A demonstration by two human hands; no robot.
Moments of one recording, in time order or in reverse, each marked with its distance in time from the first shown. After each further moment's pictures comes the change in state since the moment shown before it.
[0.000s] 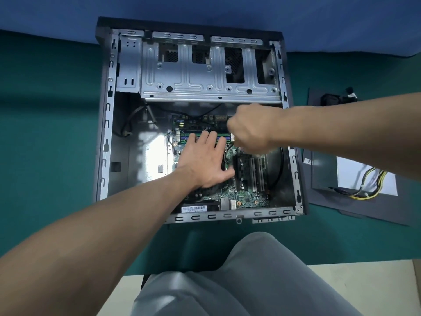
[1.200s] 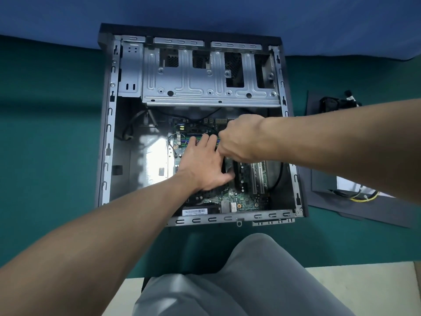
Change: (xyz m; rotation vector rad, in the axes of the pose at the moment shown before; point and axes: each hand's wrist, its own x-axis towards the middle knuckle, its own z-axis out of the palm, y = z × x) left_hand 0.000 0.000 -0.005 0.022 -0.068 -0.003; right_hand 0.006 -0.020 -0.005 -0.410 -0.128 -0.165
